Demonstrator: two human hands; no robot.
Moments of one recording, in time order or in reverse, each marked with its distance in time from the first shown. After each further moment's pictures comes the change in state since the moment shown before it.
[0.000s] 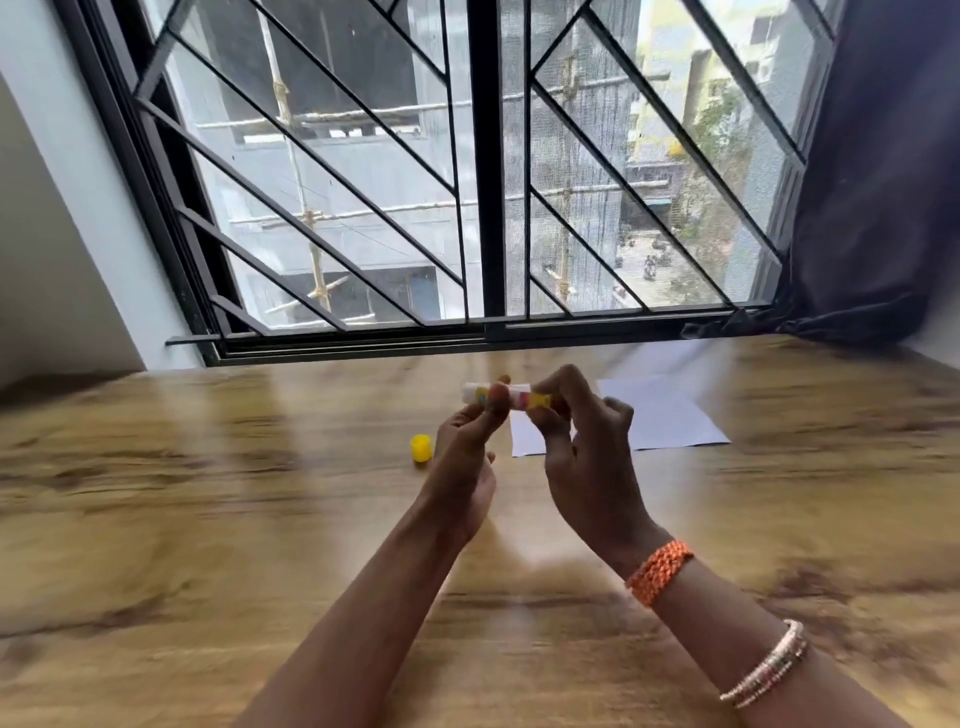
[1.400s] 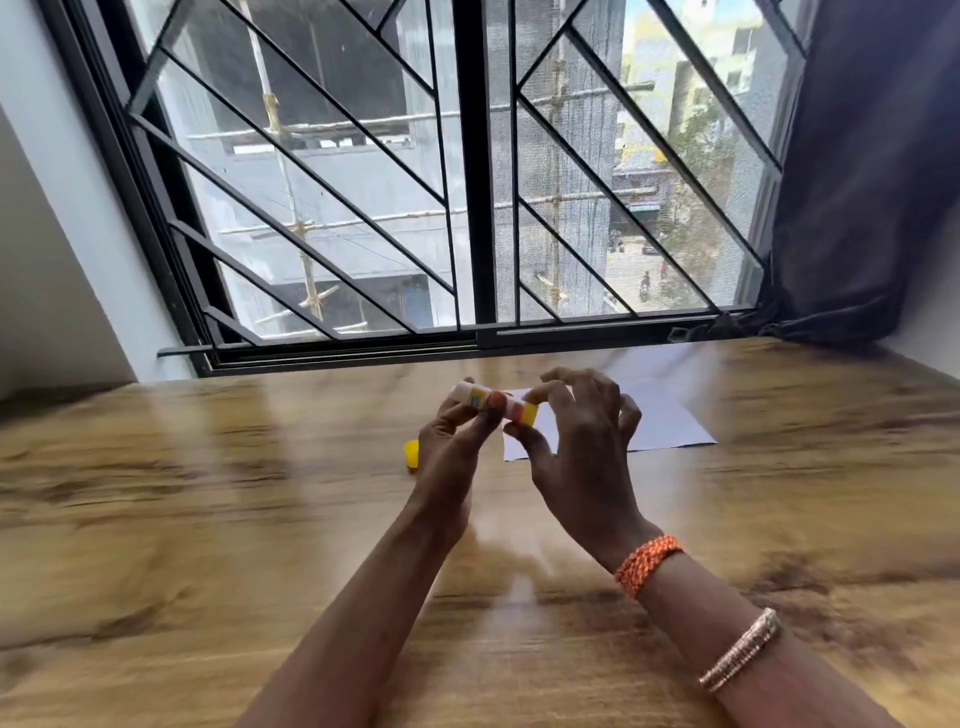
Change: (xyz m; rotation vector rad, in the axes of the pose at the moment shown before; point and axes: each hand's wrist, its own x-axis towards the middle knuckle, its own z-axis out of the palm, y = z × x) left_hand -0.003 0.000 0.001 0.116 0.082 0.254; right_hand -0.003 0.016 0.003 -0.334 -0.032 0.026
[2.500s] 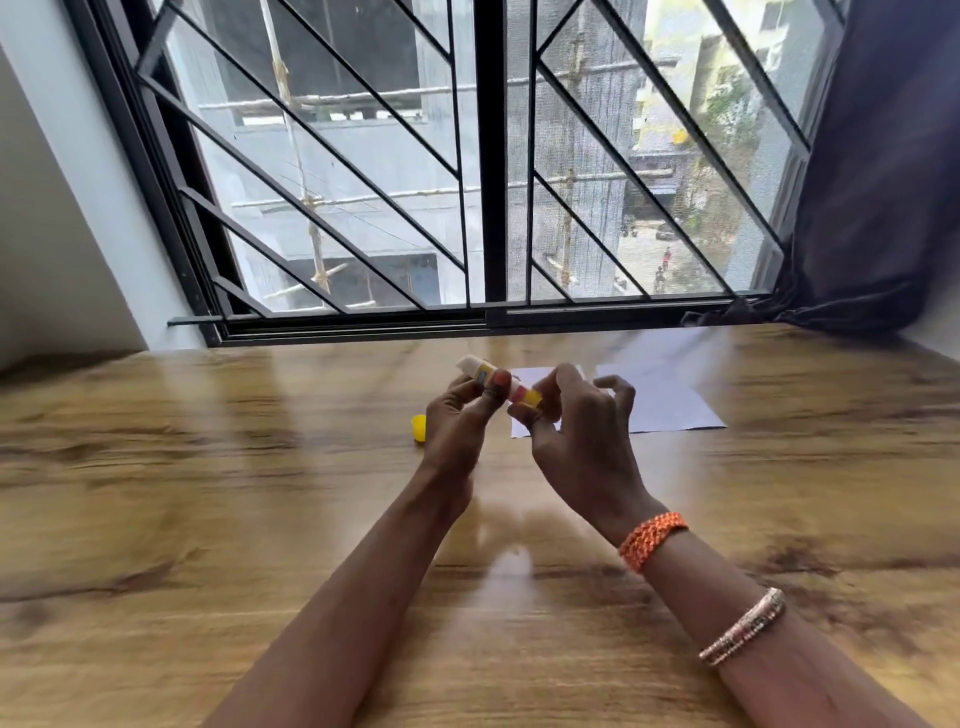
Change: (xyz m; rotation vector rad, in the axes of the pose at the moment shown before) left_hand 0.002 -0.002 -0.005 0.097 0.005 -0.048; right_hand 0.003 -0.005 -0.001 0.091 -0.110 0.018
